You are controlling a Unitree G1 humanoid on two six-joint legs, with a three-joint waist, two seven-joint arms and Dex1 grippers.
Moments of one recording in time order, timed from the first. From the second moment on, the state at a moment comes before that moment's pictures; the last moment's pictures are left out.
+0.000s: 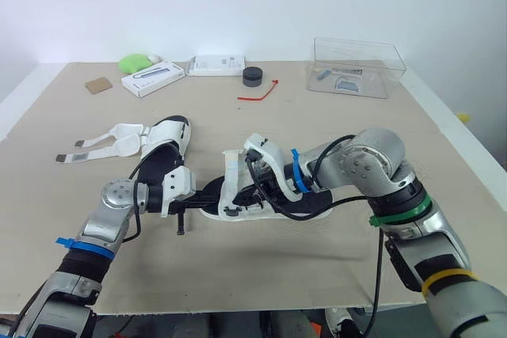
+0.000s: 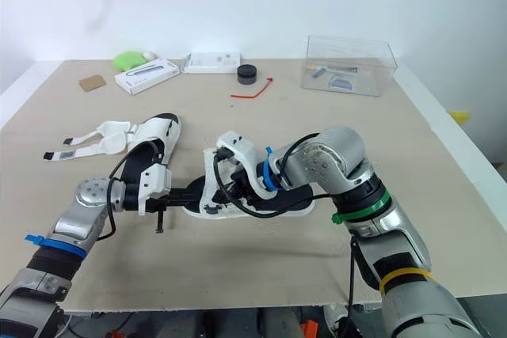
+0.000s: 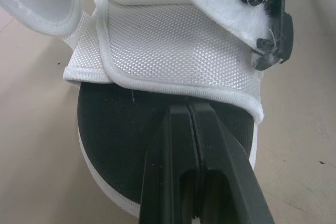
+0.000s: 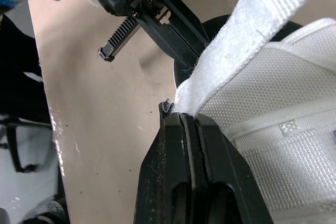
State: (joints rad) left arm -0.43 0.56 -0.18 0.29 -0.23 -0.11 -1.25; right arm -0.95 -0.50 0.42 -0.13 0.86 1.43 0.54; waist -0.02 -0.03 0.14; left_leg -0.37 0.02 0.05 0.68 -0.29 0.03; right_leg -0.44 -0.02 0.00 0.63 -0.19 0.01
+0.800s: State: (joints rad) left arm -0.40 0.57 -0.18 0.26 -0.23 -0.11 -1.23; right arm -1.01 -0.38 0.26 0.00 0.73 1.44 0.61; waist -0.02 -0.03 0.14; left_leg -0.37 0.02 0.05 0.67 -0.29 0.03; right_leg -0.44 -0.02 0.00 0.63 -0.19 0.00
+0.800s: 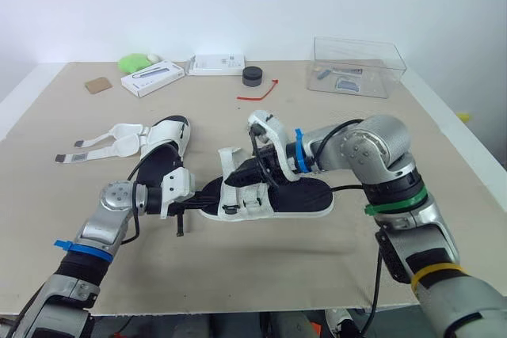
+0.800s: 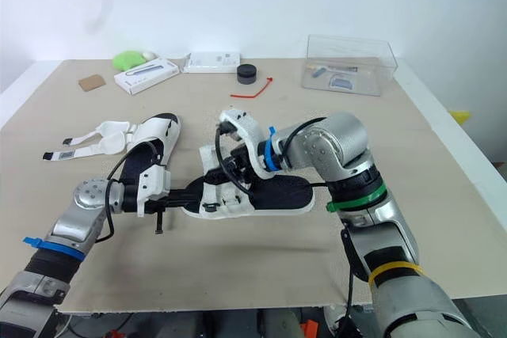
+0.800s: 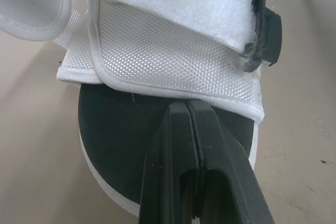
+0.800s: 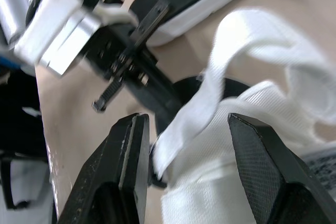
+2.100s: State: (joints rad) left arm -0.39 0.60 -0.19 0.23 -0.23 -0.10 -1.23; right arm -0.79 -0.40 -0.03 -0.44 0.91 1.61 0.63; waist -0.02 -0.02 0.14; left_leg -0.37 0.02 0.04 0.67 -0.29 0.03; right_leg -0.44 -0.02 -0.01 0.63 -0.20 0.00
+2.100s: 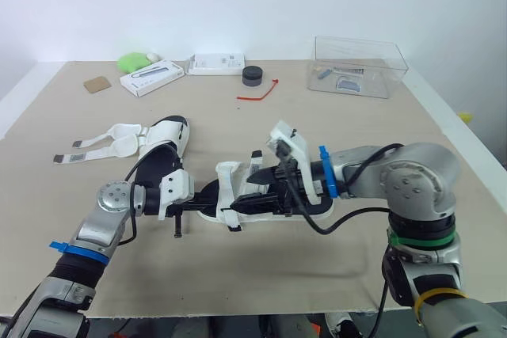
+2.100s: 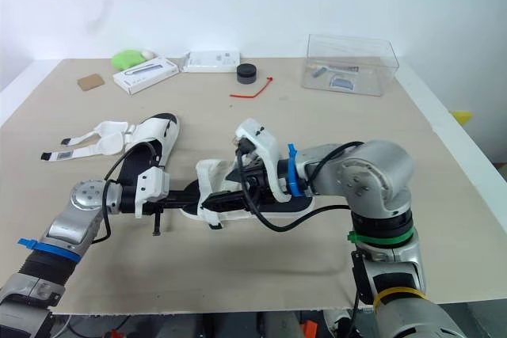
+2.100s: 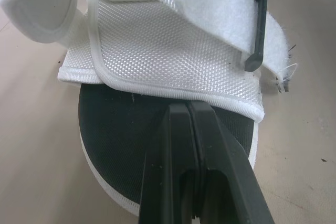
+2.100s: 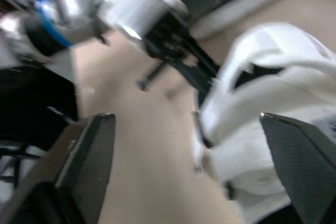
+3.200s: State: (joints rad) left arm -0.42 0.61 -0.18 0.26 -0.23 -0.08 -1.27; right arm -0.46 -0.27 0.12 -0.50 0.79 1.43 0.38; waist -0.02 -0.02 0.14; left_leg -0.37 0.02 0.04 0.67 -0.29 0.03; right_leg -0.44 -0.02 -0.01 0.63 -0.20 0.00
